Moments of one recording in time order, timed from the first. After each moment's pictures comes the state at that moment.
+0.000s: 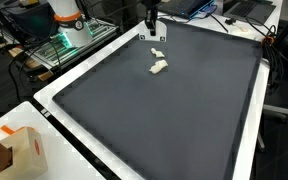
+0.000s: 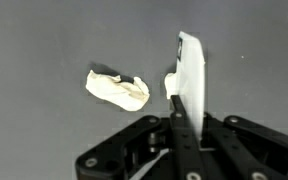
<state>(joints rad) 0.02 -0.07 0.14 -2.49 0.09 2.48 -0.31</state>
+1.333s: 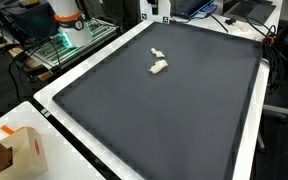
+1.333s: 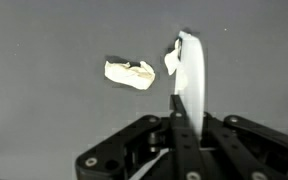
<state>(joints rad) 0.04 -0.19 0.14 -2.39 0.01 2.27 -0.05</state>
